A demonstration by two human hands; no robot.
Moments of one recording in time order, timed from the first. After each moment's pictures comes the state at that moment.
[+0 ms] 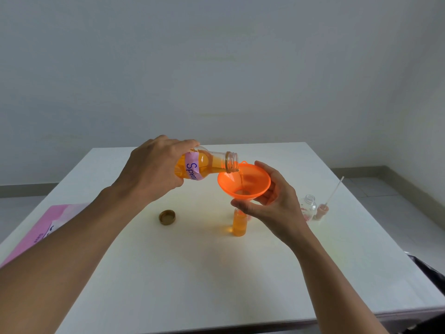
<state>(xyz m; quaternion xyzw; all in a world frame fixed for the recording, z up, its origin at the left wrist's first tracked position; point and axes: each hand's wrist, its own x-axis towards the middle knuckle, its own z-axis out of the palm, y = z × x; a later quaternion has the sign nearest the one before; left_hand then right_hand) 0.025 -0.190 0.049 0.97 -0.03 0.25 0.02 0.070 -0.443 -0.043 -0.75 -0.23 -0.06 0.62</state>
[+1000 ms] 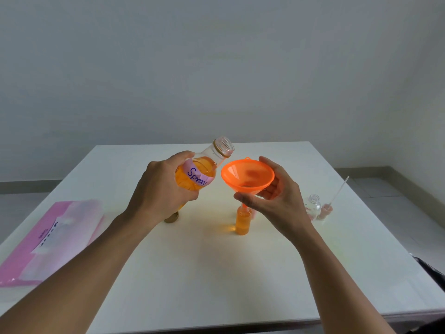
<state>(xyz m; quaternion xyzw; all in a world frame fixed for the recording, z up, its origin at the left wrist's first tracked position) 0.012 -0.198 0.006 0.93 0.06 0.22 0.27 0.076 -0.439 -0.041 -0.75 -0.24 -0.08 0.62</state>
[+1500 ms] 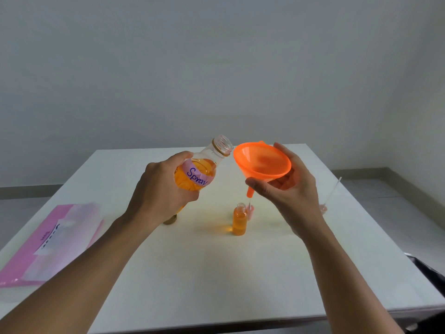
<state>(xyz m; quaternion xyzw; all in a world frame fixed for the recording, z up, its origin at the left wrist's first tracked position) 0.001 -0.211 0.018 0.93 0.07 0.23 0.28 0.068 -0.455 -0.012 -0.69 -0.21 -0.13 0.68</state>
